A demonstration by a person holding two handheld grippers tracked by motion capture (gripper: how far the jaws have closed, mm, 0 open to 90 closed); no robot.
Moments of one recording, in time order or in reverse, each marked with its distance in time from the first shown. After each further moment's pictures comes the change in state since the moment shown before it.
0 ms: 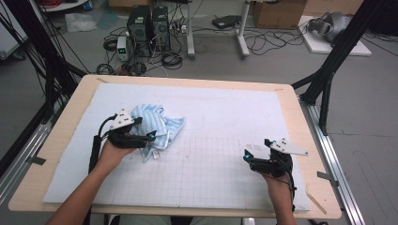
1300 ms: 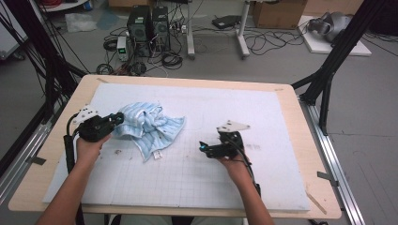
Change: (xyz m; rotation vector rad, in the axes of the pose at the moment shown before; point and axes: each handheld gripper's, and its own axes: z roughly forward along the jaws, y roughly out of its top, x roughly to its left) left arm 0.070 -0.025 -0.051 -0.160 0.122 -0.170; right arm 0.079 0.044 0.113 0.126 0.247 -0.128
